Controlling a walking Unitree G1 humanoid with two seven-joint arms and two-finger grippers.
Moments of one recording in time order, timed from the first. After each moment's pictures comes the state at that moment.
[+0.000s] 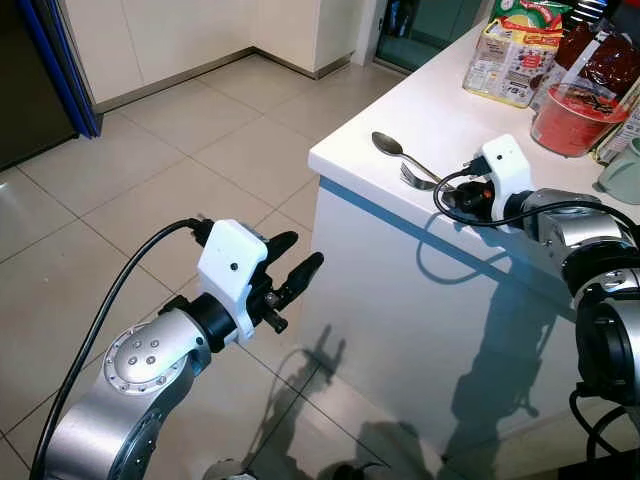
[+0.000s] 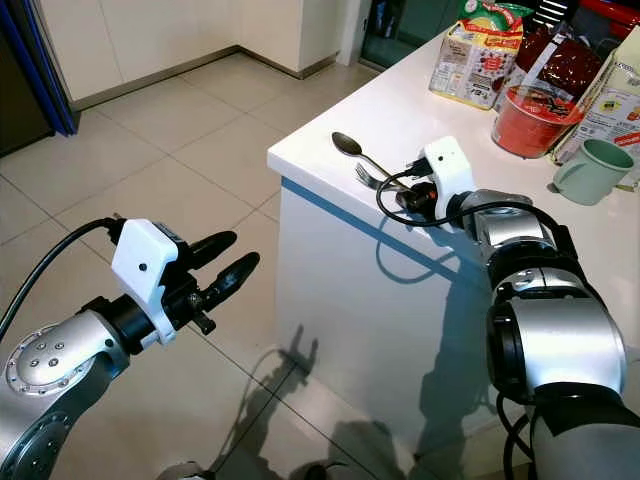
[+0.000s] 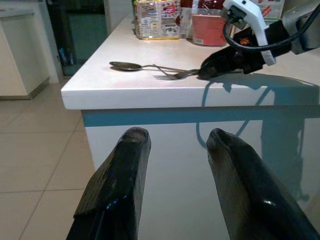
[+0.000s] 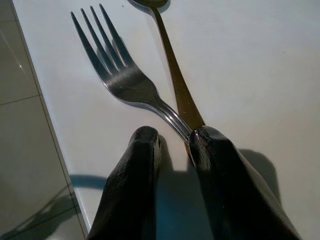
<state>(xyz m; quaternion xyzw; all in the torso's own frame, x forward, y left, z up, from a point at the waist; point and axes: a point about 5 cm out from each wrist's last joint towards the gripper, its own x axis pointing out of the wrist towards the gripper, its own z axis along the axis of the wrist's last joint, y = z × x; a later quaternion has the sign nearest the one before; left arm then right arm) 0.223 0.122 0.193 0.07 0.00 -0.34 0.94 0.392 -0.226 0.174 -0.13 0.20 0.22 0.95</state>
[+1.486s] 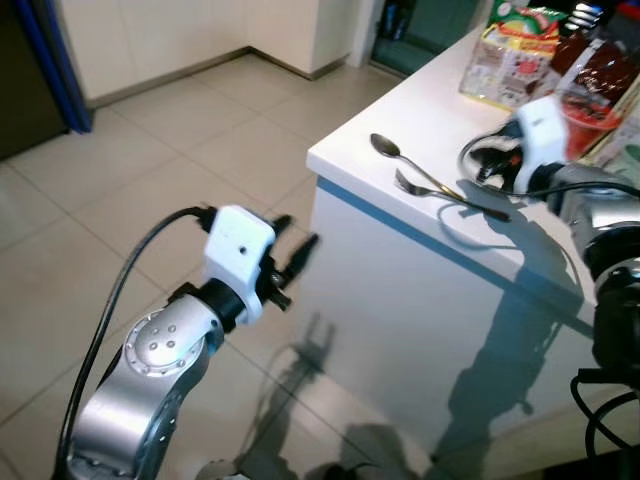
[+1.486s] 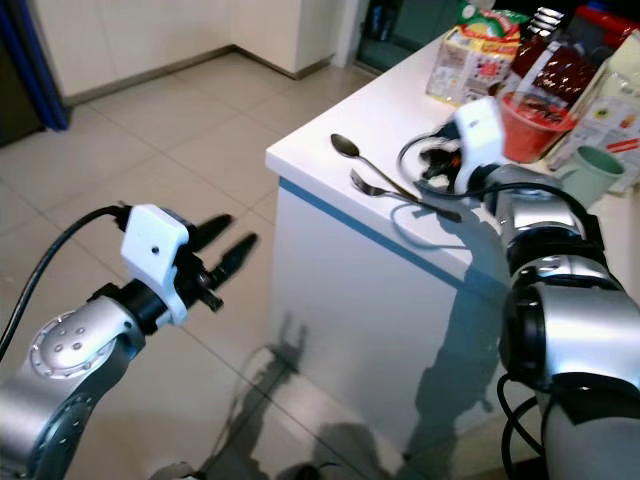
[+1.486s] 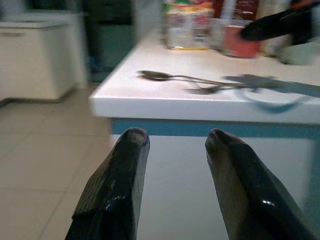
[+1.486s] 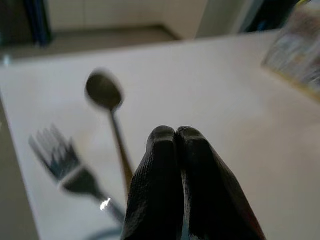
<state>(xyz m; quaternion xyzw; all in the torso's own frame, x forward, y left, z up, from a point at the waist) 0.243 0.122 0.192 0.08 -0.02 -0.26 0.96 0.398 -0.248 0.219 -0.07 0.07 0.17 0.98</state>
